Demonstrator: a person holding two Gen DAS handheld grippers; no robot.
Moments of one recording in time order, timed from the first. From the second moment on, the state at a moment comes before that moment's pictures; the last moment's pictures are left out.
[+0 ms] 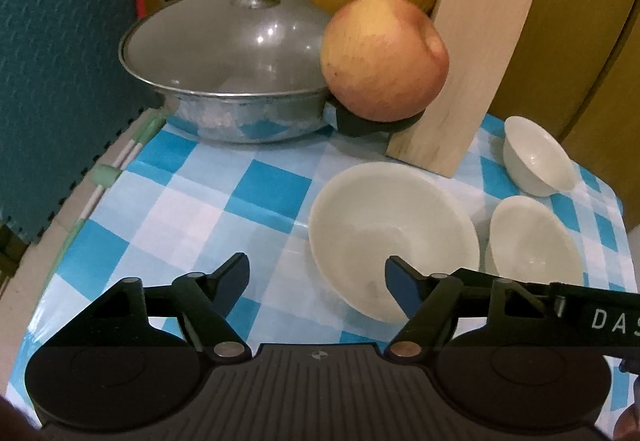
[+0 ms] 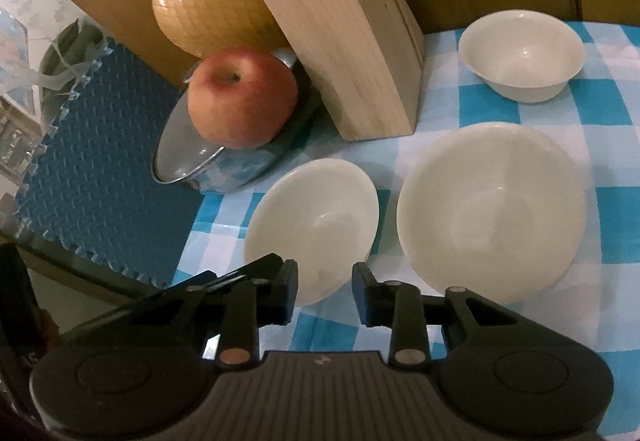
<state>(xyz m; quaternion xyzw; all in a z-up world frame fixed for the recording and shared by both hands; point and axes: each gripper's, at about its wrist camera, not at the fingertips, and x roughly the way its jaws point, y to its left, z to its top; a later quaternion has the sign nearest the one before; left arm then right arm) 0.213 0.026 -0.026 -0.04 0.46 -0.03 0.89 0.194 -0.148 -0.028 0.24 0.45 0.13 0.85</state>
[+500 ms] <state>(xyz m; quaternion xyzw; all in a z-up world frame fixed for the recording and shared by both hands) 0.227 0.008 -0.052 0.00 0.48 -0.05 0.88 0.211 -0.144 -0.053 0.24 0.47 0.12 0.84</state>
